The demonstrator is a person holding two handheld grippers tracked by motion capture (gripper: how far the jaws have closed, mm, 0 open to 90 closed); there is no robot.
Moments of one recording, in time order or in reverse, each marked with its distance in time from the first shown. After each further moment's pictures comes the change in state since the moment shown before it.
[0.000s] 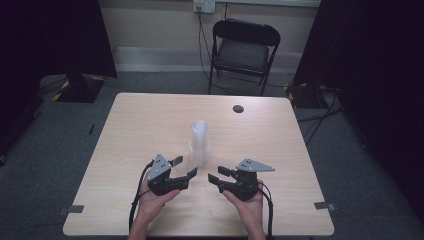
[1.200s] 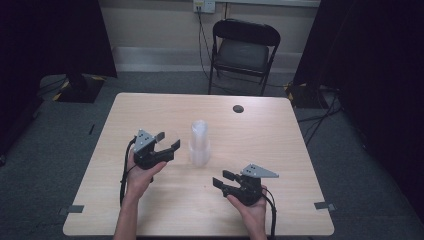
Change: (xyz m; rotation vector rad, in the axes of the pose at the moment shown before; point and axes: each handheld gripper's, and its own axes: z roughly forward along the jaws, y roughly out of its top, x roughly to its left) left arm 0.063 0.042 0.002 -0.041 0.181 -0.038; right arm -0.007 -0.017 -0.007 -0.010 -0.031 0.019
